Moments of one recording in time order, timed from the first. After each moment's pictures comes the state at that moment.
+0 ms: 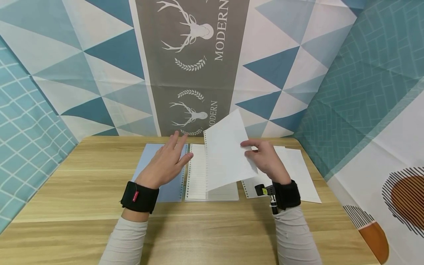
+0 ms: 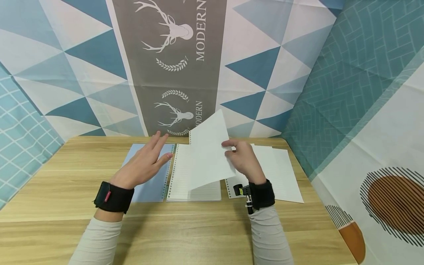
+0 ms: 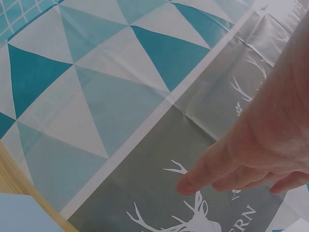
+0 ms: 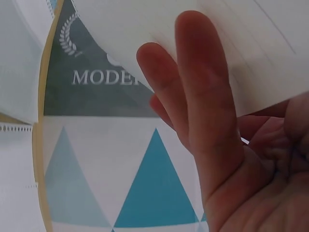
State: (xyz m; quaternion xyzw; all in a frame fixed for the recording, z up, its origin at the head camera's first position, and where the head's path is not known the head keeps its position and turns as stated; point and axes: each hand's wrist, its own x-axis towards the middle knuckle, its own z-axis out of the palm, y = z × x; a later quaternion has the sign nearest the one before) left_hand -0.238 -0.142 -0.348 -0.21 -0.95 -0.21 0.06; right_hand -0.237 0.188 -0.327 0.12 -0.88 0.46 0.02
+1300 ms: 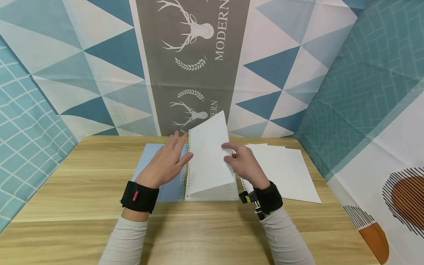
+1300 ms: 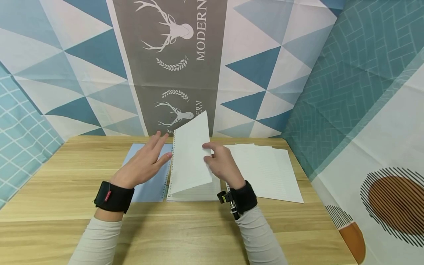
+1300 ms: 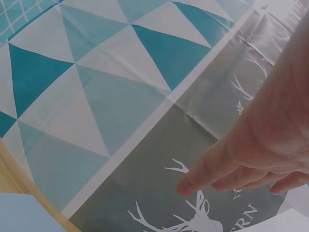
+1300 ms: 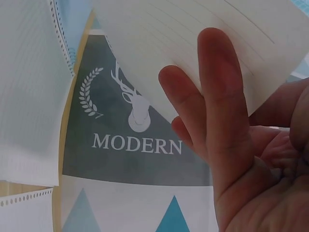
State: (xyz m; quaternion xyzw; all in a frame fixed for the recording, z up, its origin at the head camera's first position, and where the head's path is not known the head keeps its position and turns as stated) left_hand -0.240 -0.143 -0.351 -0.21 -0.95 -0.21 0.07; right_hand -0.230 0.130 -0.338 0.15 -0.89 0.43 0.03
